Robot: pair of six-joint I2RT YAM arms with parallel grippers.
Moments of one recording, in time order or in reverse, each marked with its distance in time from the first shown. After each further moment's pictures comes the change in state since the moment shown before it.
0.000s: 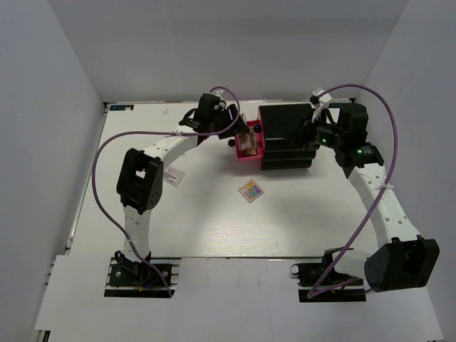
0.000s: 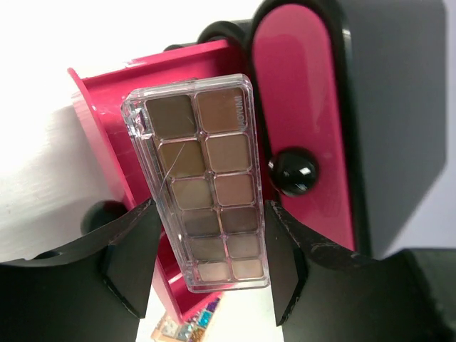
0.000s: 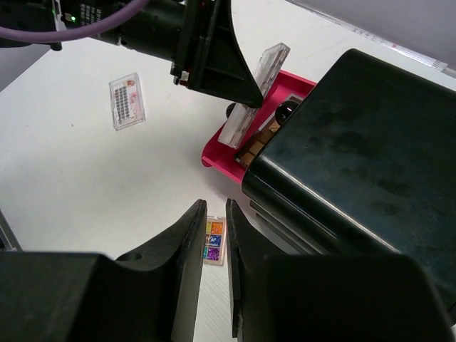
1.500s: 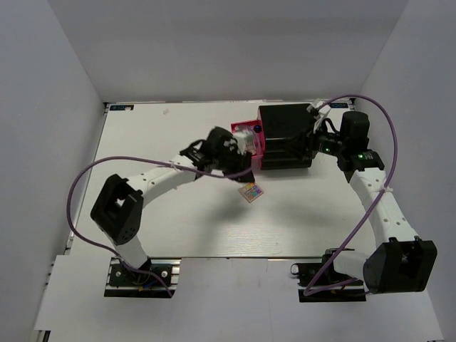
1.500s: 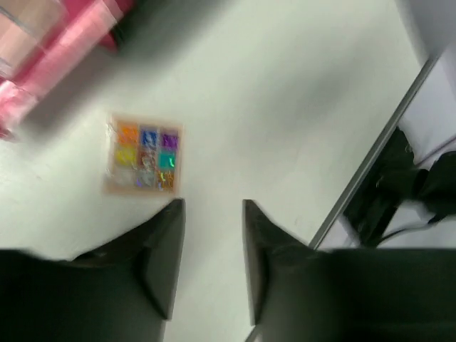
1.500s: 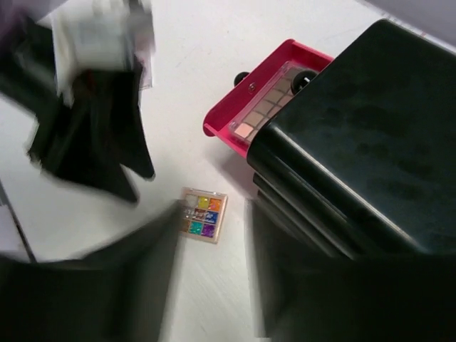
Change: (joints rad) left arm -0.196 -0.373 -0.396 -0.100 0.117 0.358; right arm -0.058 -0.020 -0.093 -0.009 -0.137 -0.136
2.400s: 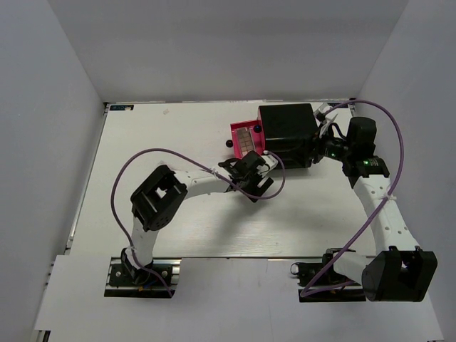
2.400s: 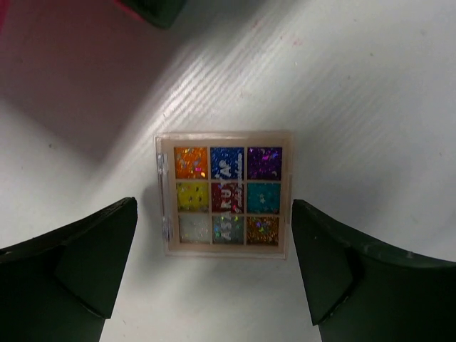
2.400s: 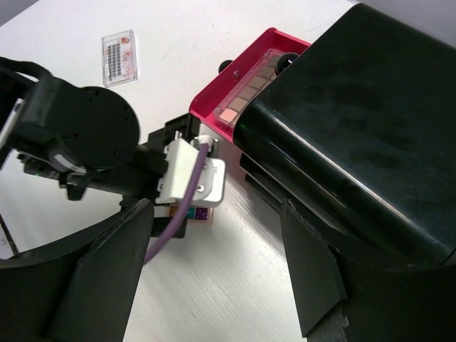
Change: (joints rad) left arm -0.225 0.314 0.071 -0.013 -0.542 0.311; right arm -0.055 -0.060 -0.050 -0.013 -0.007 -0.048
